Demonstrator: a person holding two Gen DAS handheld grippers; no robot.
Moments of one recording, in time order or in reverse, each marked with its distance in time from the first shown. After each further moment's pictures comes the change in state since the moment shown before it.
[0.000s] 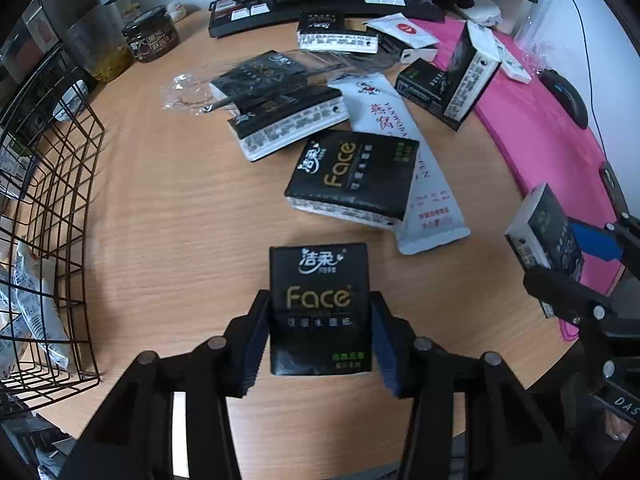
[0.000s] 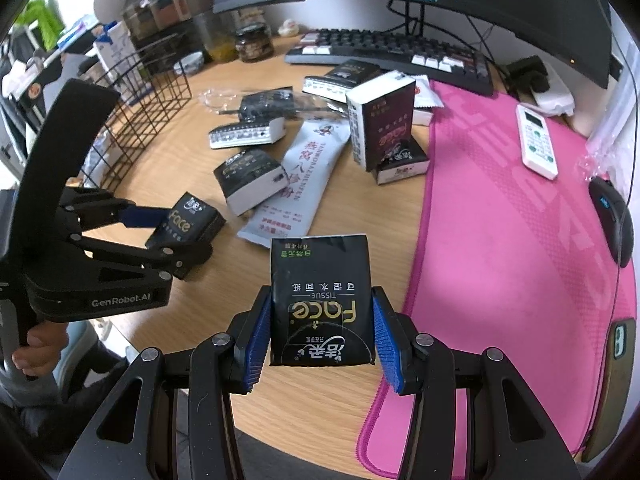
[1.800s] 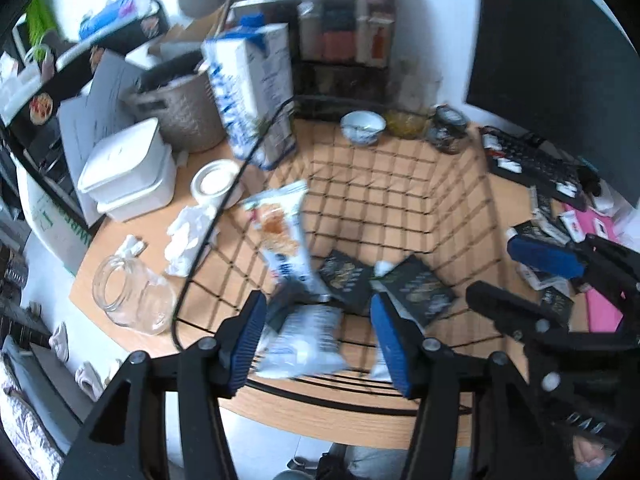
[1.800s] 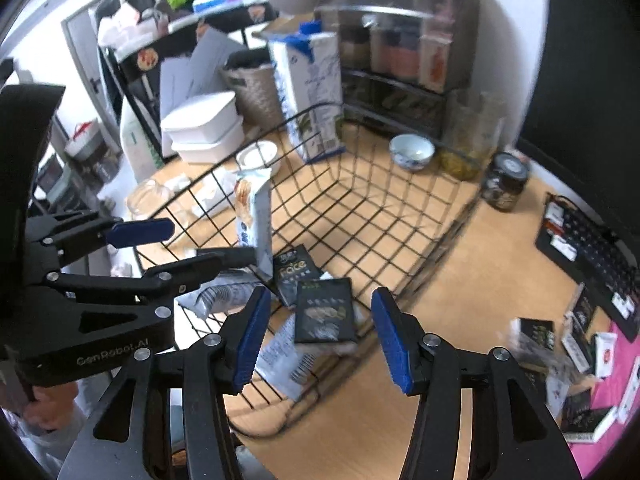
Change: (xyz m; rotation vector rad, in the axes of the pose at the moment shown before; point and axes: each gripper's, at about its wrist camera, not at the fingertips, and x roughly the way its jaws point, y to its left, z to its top) left arm -0.146 0.249 -0.052 -0.394 -0.254 0.205; right arm 0.007 0.267 0.169 -0.335 -0.116 0.233
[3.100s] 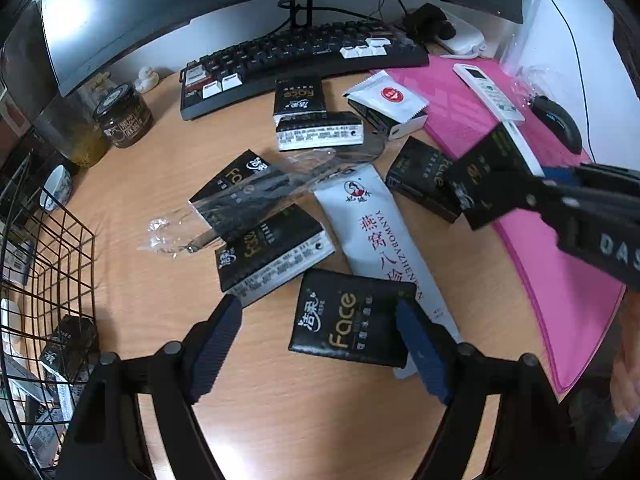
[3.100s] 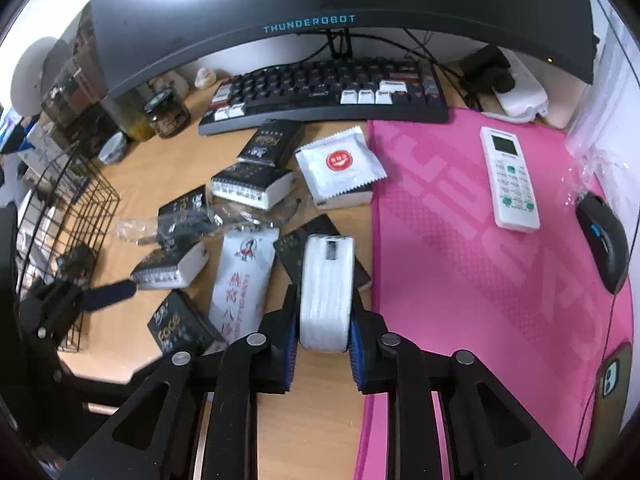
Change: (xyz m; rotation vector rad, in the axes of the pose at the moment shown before) left arm 0.094 -0.303 -0.026 0.491 0.107 -0.228; right arm -0.065 -0.272 -0.168 0.554 0.076 -0.300
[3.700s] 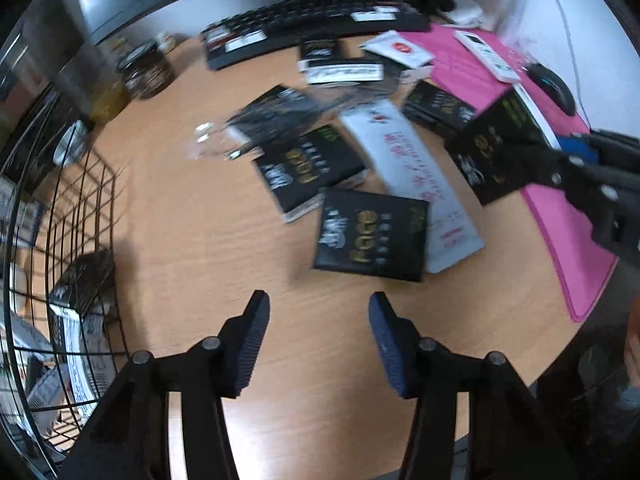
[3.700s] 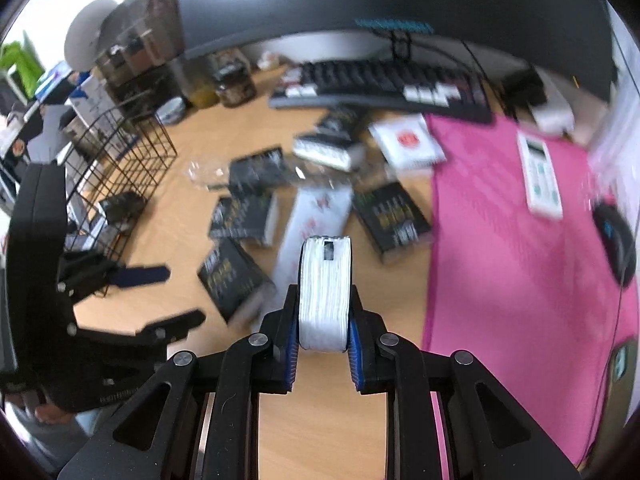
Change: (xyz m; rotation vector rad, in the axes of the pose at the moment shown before) left arm -0.011 0.029 -0.047 -0.030 0.092 0.004; right arm -0.018 0.050 -0.025 -0.153 -0.022 0.057
